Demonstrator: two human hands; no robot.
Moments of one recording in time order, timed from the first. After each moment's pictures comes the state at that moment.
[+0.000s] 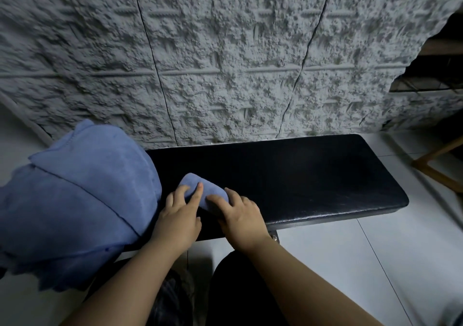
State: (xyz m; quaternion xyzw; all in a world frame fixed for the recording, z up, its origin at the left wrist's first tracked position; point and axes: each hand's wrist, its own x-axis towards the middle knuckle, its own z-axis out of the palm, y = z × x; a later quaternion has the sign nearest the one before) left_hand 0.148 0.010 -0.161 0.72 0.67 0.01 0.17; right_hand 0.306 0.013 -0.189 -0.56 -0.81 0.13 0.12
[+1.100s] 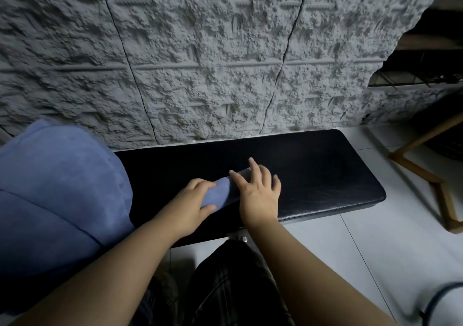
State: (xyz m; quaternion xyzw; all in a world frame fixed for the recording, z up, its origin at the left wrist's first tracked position) left_hand 0.195 0.051 -0.155 0.75 0.57 0.07 0.33; right_hand 0.361 0.046 -0.164 -0.71 -0.70 0.06 0.07
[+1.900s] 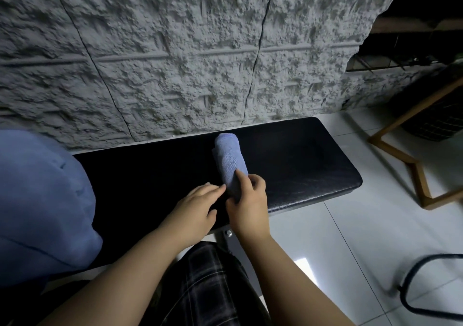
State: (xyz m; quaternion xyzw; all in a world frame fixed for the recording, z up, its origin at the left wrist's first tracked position) left_hand 0.255 0.045 -0.170 0.81 0.49 0.09 0.32; right_hand 0.388 0.020 -0.181 -0.74 -0.55 0.21 0.34
